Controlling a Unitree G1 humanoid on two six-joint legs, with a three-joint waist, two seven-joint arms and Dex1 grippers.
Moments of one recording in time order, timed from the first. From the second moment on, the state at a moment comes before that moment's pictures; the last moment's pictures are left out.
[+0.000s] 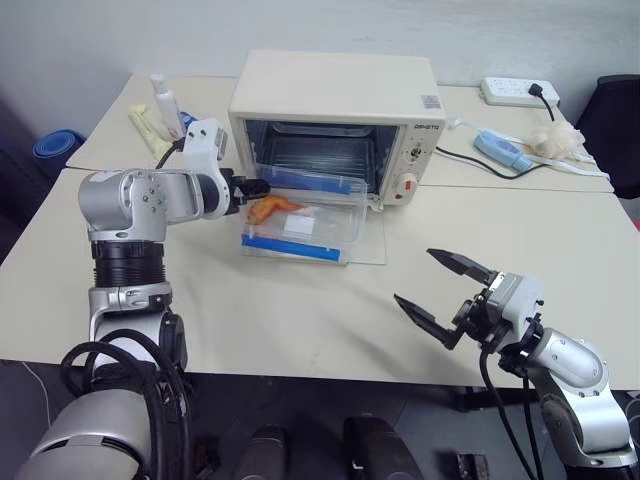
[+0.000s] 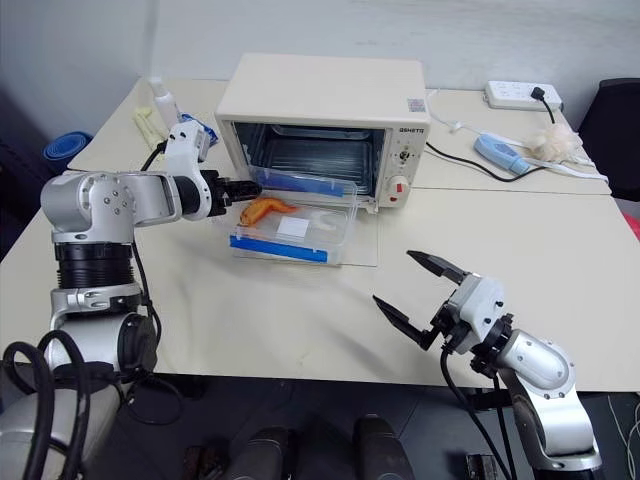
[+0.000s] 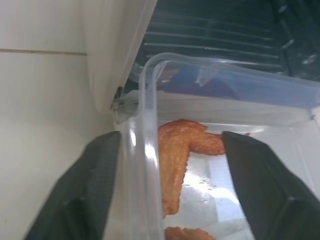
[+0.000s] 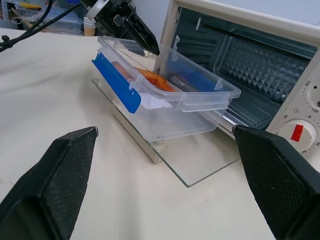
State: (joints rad) left arm -1.05 0.45 0.24 0.24 -0.49 1.33 -0.16; right arm 0.05 -0.54 -0.12 -0.41 0.43 -0.03 0.78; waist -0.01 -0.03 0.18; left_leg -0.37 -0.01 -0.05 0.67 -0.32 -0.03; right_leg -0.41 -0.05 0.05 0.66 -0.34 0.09
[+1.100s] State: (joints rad) left arm -0.64 0.58 0.03 0.24 -0.35 0.47 -0.83; right arm -0.60 -0.38 0.22 0.10 0.21 0.24 0.73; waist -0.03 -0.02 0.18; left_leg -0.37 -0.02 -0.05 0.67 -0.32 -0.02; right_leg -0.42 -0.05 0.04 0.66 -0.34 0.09
